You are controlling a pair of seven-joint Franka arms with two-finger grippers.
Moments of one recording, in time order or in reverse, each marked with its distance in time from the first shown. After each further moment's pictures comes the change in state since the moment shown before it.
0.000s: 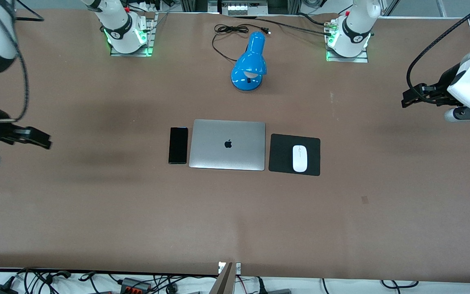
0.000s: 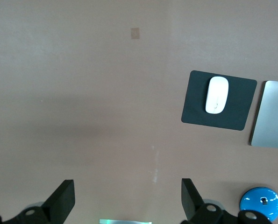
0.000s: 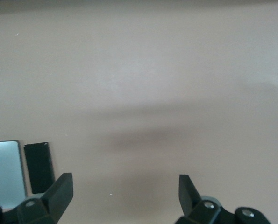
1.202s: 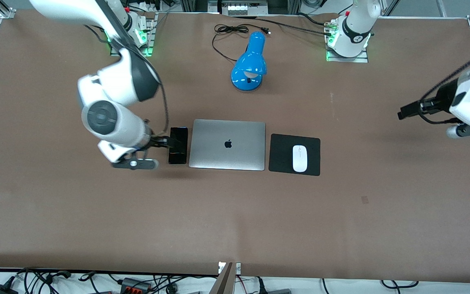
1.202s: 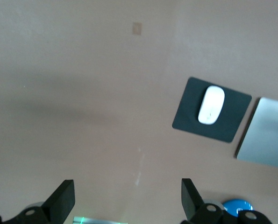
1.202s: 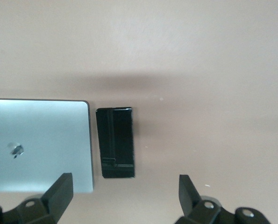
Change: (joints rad) left arm 0.023 0.047 -0.006 0.002 -0.068 -0.001 -0.112; right arm 0.194 0.148 0.216 -0.183 0.004 0.166 0.320
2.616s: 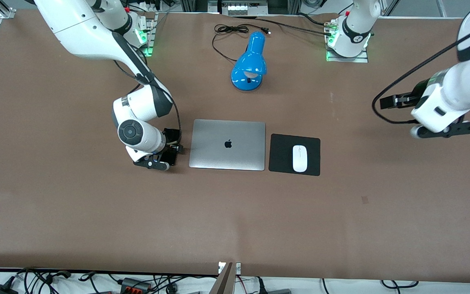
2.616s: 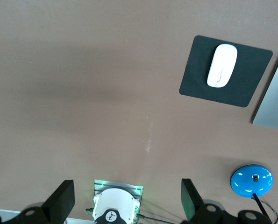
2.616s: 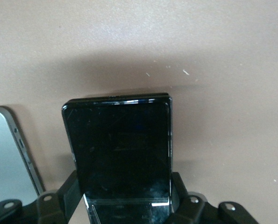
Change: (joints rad) left arm 0.141 0.191 -0.314 0.233 0.145 -0.254 -0.094; right arm -0.006 0.158 0.017 -0.379 0.013 0.515 0.175
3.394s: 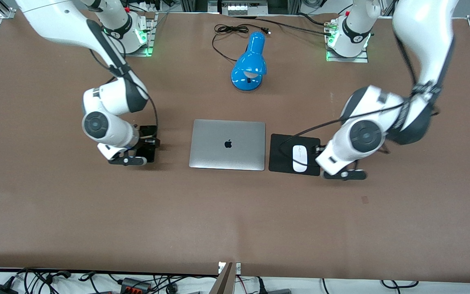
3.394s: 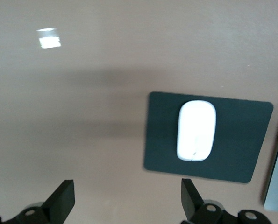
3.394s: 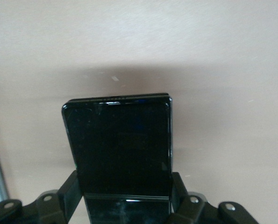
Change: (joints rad) left arm -0.185 0.205 0.002 -0.159 0.174 0.464 -0.146; right arm -0.097 -0.141 -0.001 -0.129 0.000 -0.003 -0.190
